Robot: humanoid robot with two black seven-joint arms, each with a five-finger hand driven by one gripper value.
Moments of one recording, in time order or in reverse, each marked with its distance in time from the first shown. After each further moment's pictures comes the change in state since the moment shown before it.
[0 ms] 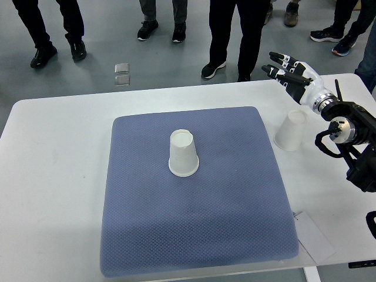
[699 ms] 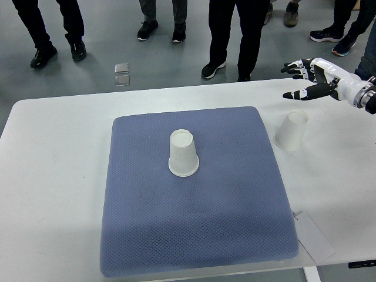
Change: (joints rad) left arm 0.000 0.000 0.000 0.000 0.000 0.000 0.000; right arm 0.001 -0.313 -0.259 0.148 -0.562 0.126 0.187
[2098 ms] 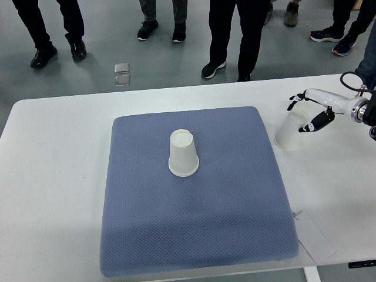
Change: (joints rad) left arm 0.000 0.000 0.000 0.000 0.000 0.000 0.000; right arm 0.103 -0.014 -0.368 -0.124 -0.316 -0.186 0.054
